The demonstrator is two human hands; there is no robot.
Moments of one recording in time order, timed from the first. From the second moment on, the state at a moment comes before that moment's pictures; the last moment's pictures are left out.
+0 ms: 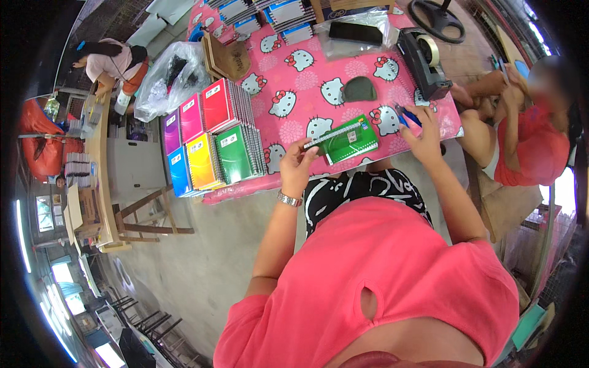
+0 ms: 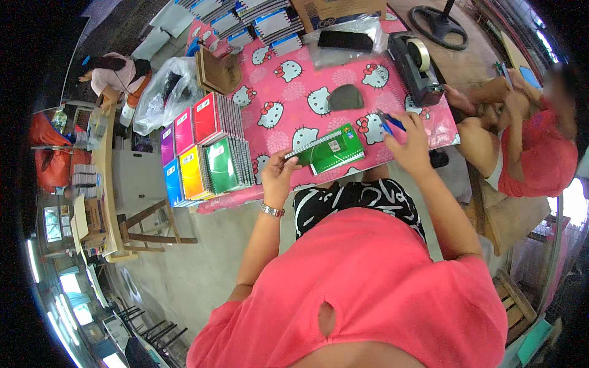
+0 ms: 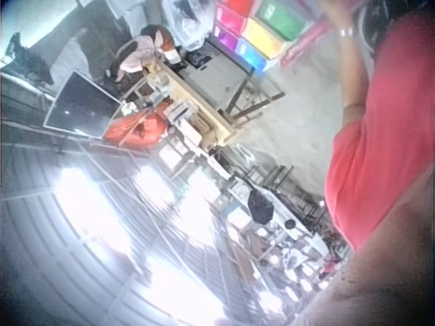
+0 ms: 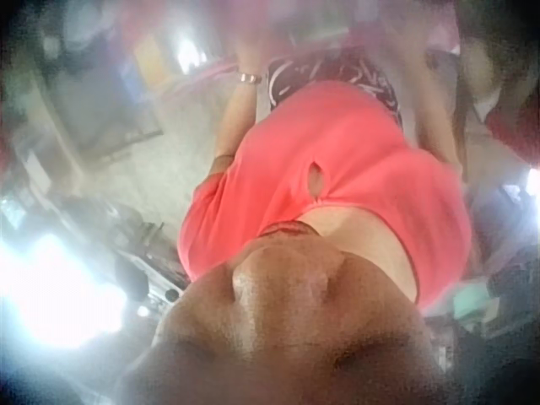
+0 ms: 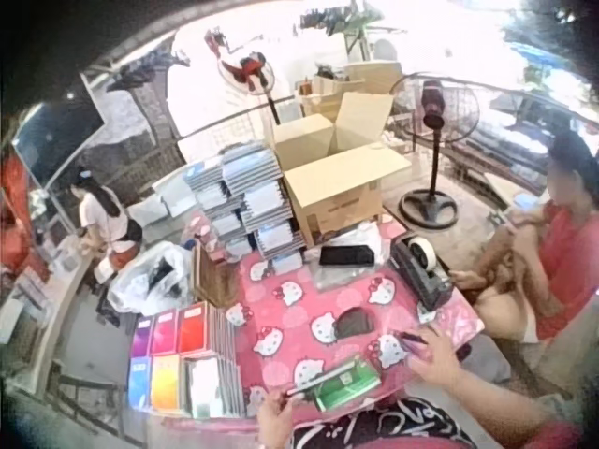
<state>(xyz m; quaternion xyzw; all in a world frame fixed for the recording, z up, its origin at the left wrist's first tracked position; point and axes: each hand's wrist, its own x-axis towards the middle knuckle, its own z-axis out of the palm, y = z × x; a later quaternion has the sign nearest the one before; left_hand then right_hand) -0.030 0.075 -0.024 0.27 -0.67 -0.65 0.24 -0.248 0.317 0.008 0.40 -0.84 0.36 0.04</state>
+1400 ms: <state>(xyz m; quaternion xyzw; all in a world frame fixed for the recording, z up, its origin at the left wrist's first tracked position) -0.078 0.091 0.013 0.14 -0.91 -0.37 0.10 -0.159 0.310 0.001 0.52 -0.81 0.19 -0.19</state>
